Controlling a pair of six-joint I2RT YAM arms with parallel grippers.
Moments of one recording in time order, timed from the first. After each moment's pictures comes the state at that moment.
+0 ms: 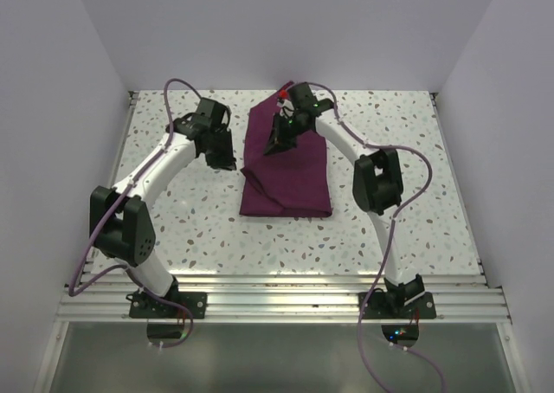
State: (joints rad) left arm -0.34 1.66 1.43 -0.82 0.08 -0.45; right arm 0.47 2.38 2.19 -0.78 -0.57 0.56
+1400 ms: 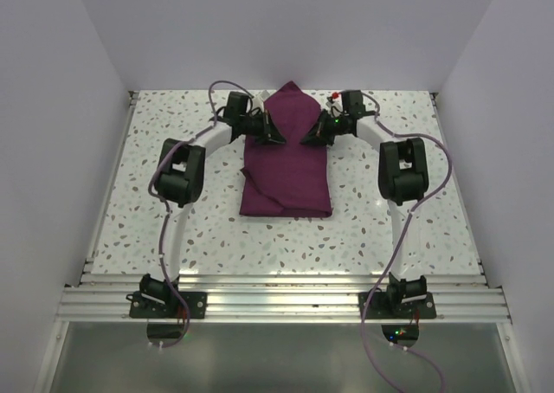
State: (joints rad) left arm -0.31 2.42 1.89 -0.16 0.76 -0.57; right arm 0.18 2.37 1.89 -0.40 -0.75 0.66
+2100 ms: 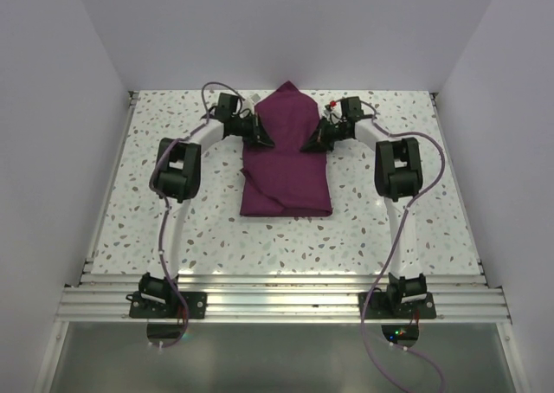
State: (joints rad) left arm -0.24 2.54 2.01 -0.30 0.82 -0.46; right arm 0.17 2.52 1.98 -0.47 -0.83 0.60
